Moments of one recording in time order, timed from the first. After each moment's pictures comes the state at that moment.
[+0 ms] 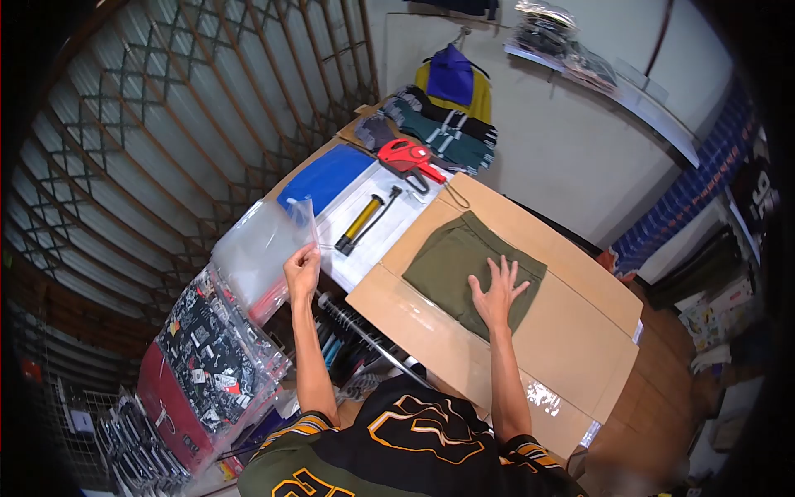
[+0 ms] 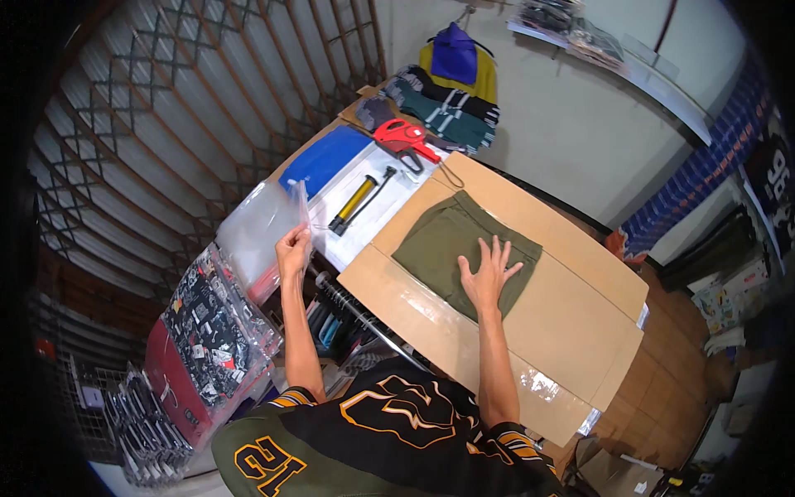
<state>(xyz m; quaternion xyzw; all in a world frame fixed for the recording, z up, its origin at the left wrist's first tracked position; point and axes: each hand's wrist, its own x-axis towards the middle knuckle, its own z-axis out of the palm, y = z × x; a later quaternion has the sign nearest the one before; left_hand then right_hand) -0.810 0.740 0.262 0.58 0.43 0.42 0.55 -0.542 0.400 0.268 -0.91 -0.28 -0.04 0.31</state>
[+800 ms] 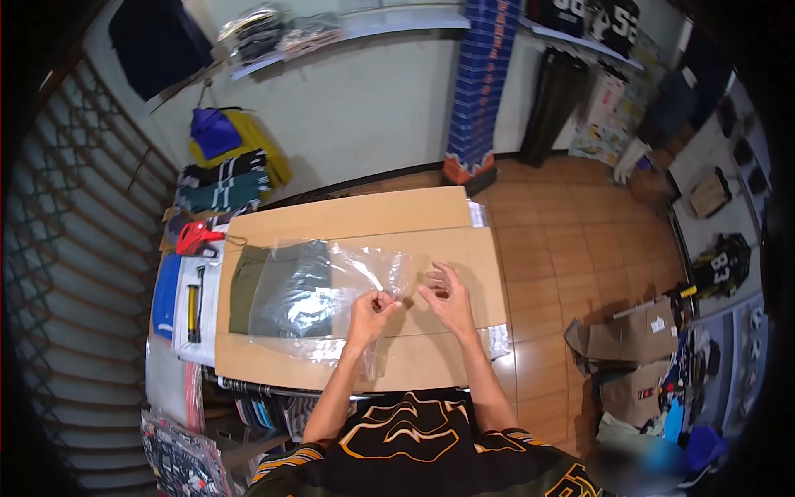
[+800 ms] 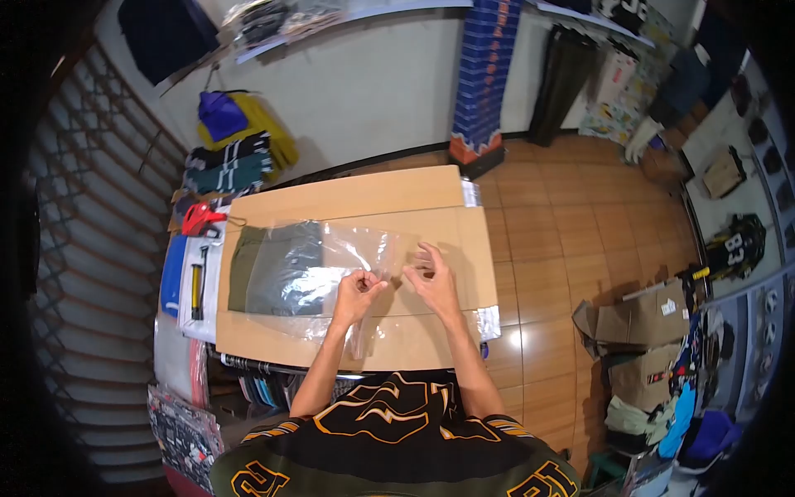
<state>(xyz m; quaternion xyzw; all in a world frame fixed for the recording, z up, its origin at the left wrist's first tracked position) -0.571 0.275 0.264 0.79 0.07 0.01 0.61 -0.535 0.077 0.282 -0.75 -0.01 -0.02 0.66</state>
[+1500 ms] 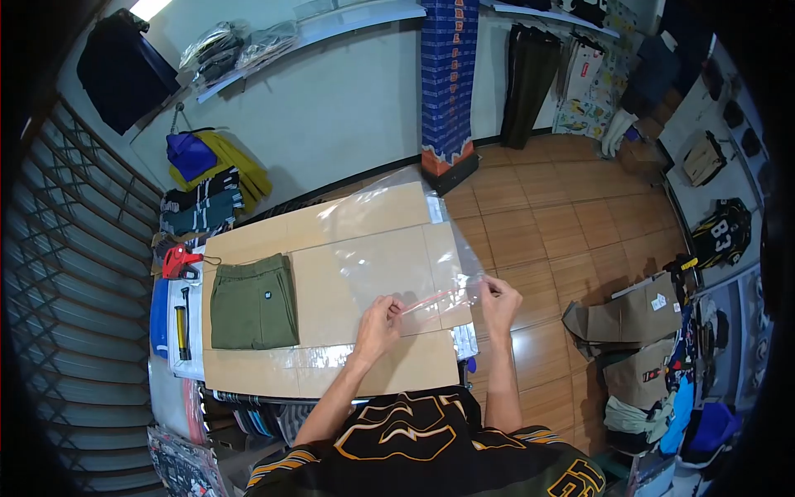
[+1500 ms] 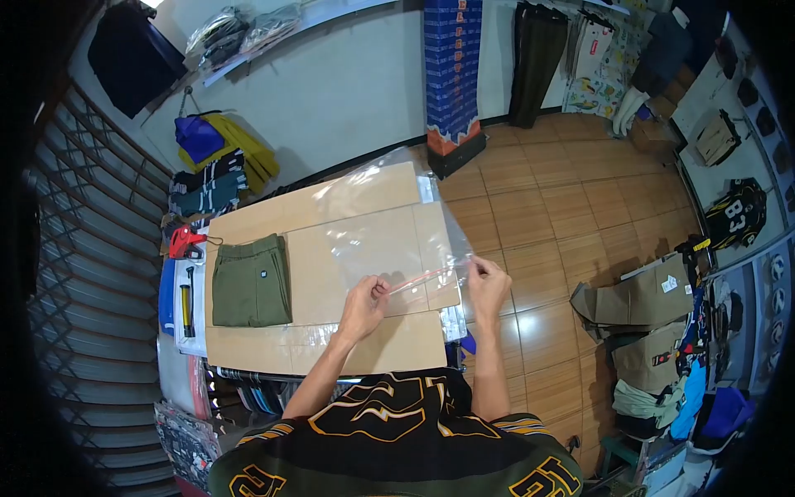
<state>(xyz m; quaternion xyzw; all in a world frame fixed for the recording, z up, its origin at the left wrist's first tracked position) -0.572 0.178 0.294 0.87 -0.06 0.01 0.50 -0.539 -0.082 0.254 -0.81 0.13 -0.22 0.53</state>
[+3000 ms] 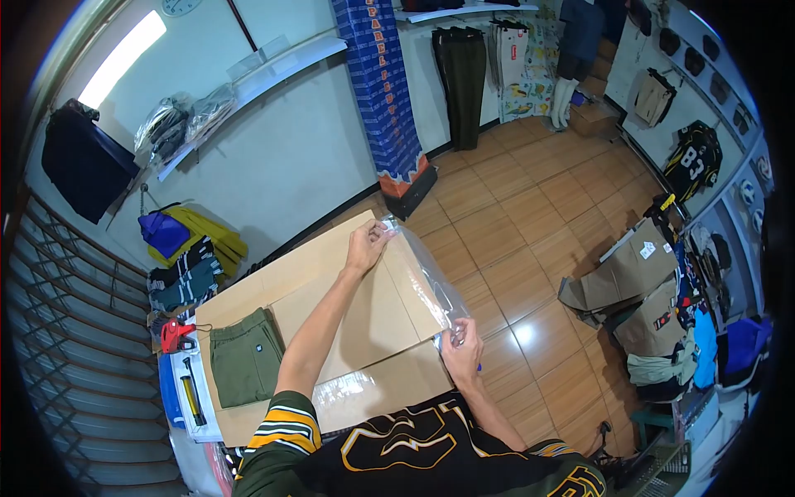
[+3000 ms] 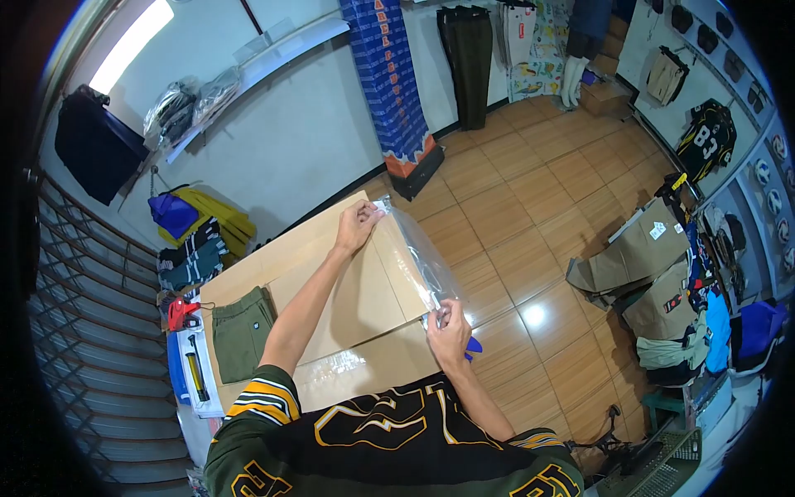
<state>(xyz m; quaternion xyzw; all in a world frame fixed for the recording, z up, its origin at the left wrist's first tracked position) -0.334 0.127 0.275 0.83 -0.18 -0.01 0.53 -0.625 -0.025 0.249 -0.79 0.23 -0.26 0.51</state>
